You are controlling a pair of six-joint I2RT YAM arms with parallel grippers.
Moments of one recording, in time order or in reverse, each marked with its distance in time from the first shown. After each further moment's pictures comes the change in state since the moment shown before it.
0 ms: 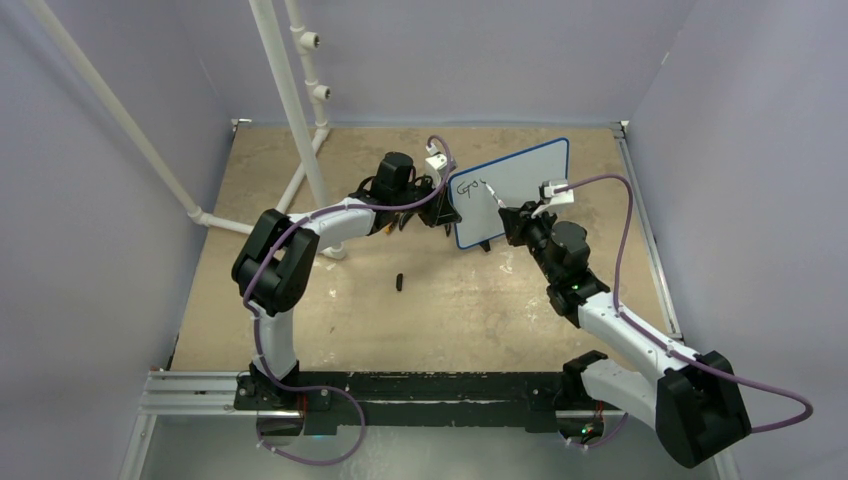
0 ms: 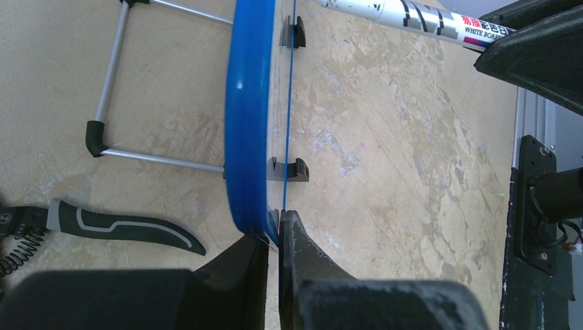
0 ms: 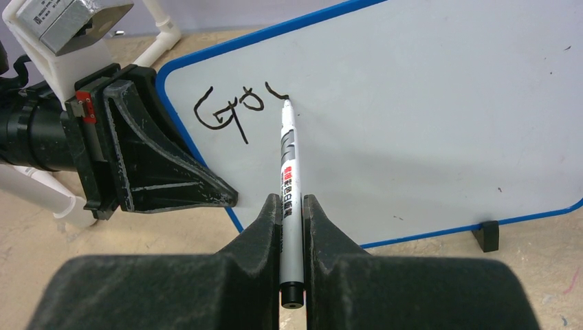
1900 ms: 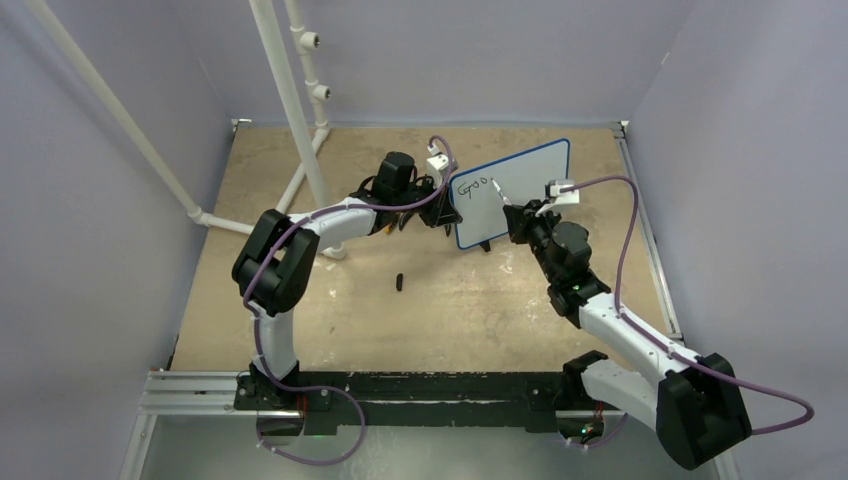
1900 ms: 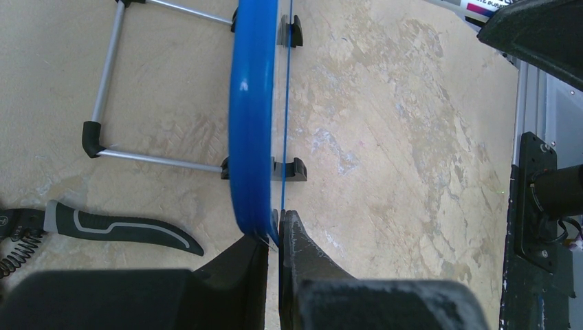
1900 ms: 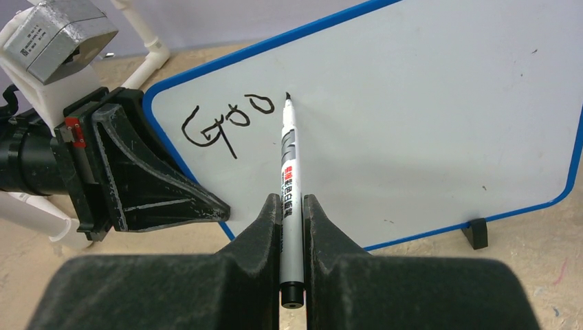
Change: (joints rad) left arm -0.005 0.000 0.008 -0.014 0.000 0.001; right arm -0.001 -0.010 0.000 0.005 0.056 0.028
